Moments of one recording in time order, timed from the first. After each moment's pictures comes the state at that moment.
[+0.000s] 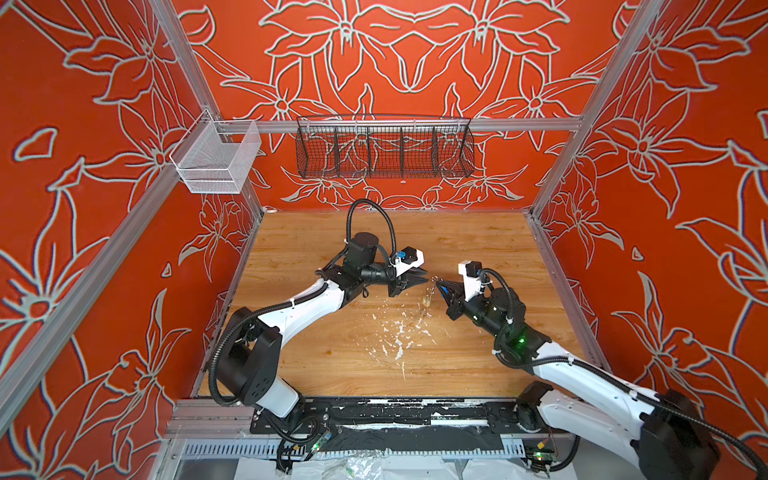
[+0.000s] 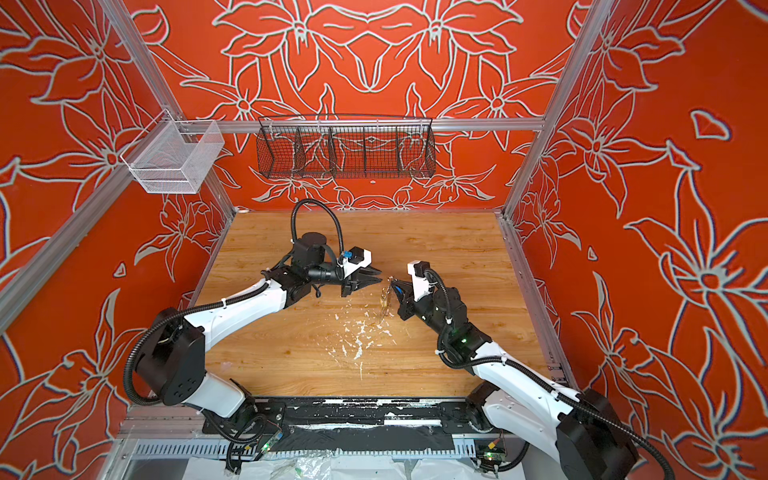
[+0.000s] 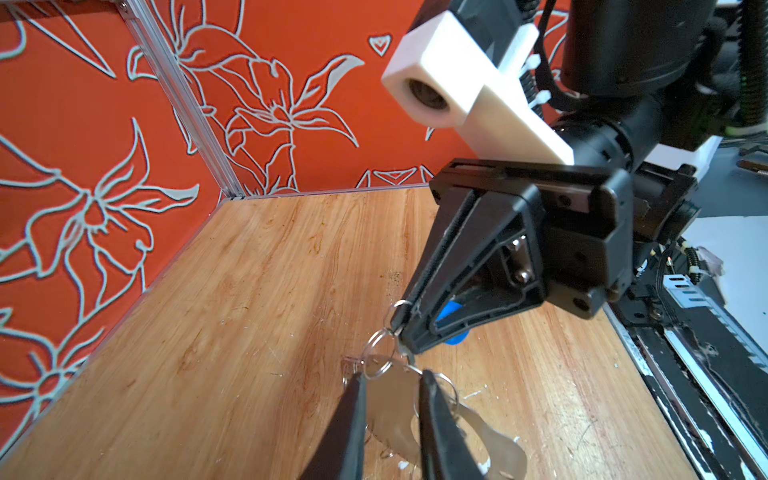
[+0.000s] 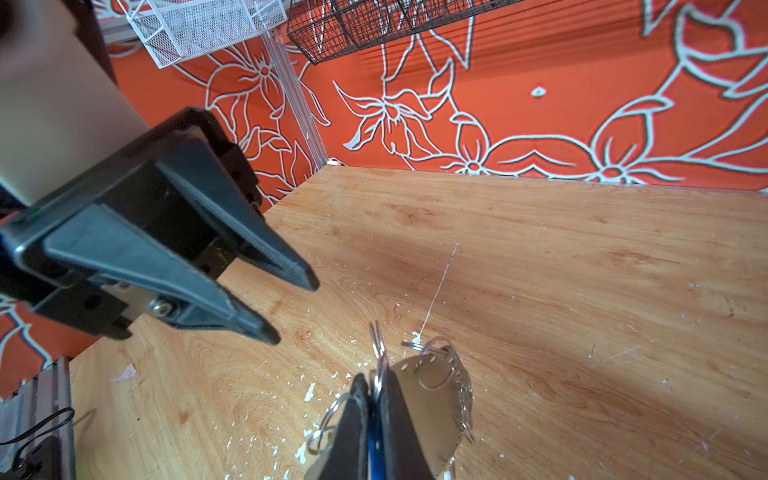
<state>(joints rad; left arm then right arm) -0.52 1.55 1.06 0.11 0.85 0.45 0.60 0.96 0.43 0.38 -0.12 0.29</state>
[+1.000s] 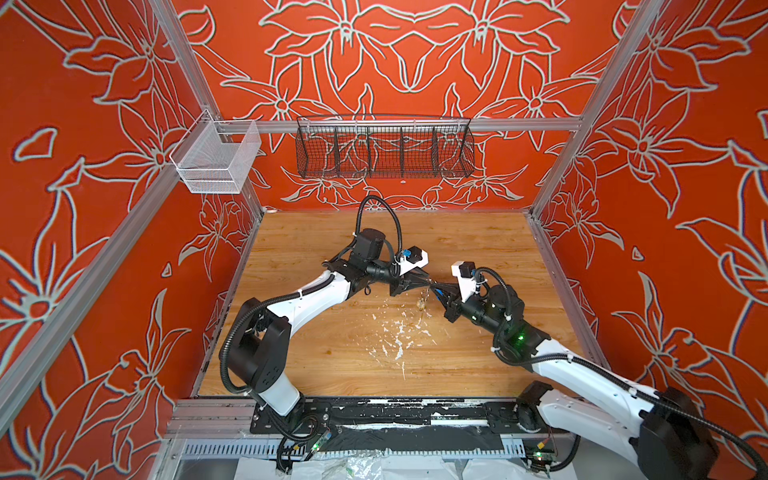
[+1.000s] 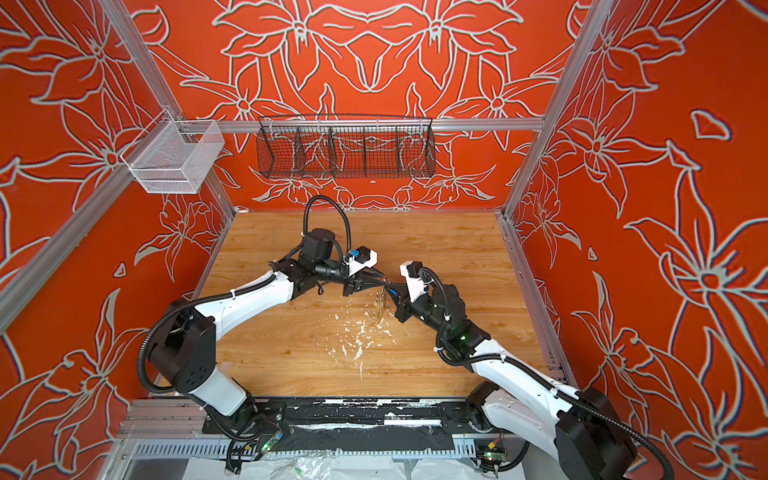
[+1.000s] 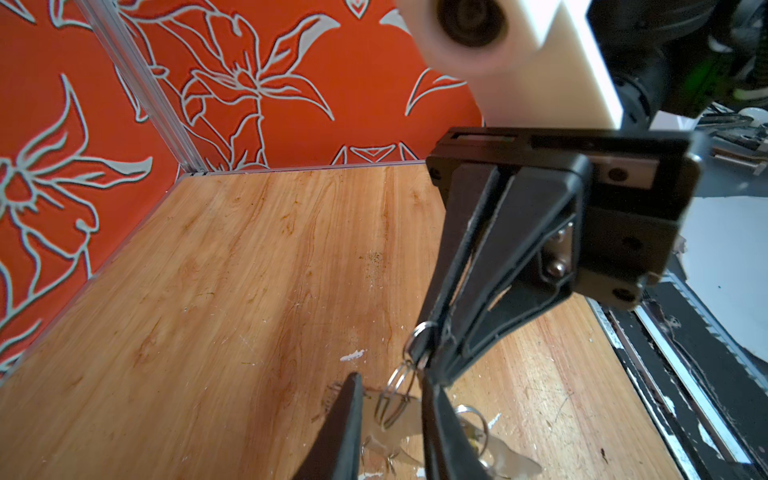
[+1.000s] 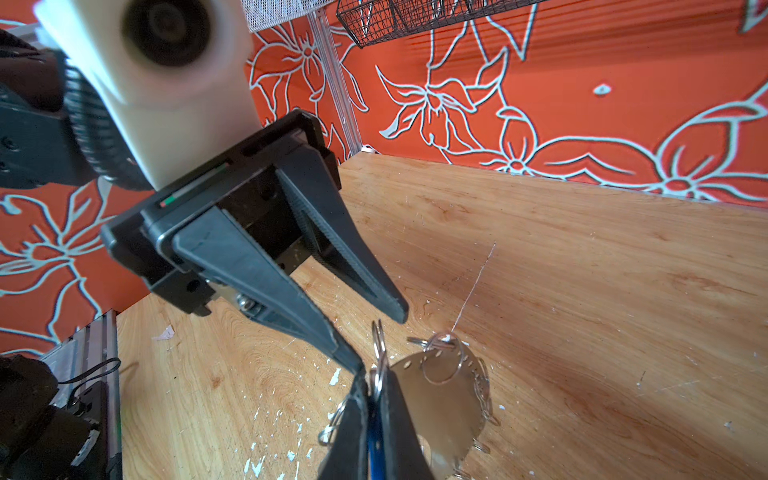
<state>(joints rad) -0.52 1.62 1.16 -0.05 0.91 0.52 0.60 0.98 0.46 0.36 -0.23 0.24</state>
